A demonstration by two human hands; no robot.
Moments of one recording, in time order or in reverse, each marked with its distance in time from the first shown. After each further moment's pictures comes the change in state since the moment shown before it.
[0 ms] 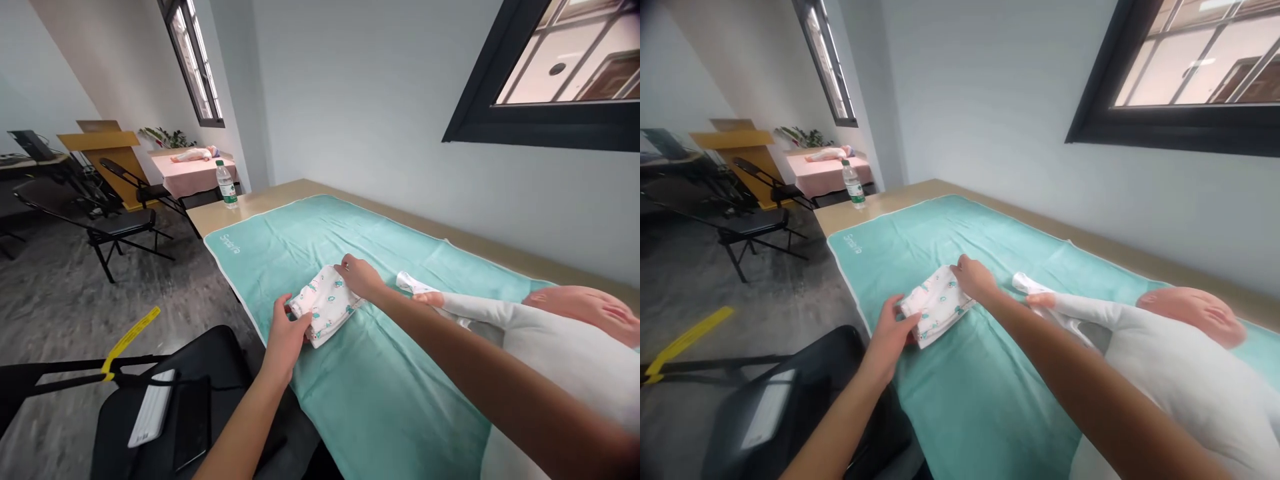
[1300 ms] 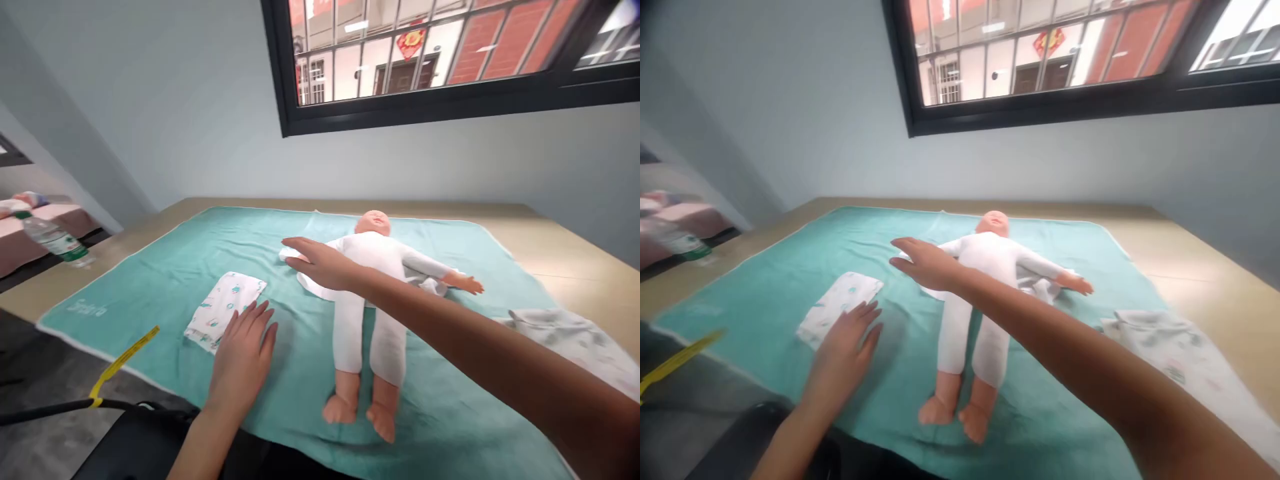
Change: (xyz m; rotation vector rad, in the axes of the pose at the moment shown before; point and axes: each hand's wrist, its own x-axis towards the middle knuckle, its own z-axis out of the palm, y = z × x) left_hand -0.073 -0.026 0.061 1.039 -0.390 1.216; right_hand -0.189 0.091 -0.107 0.264 0.224 -0.238
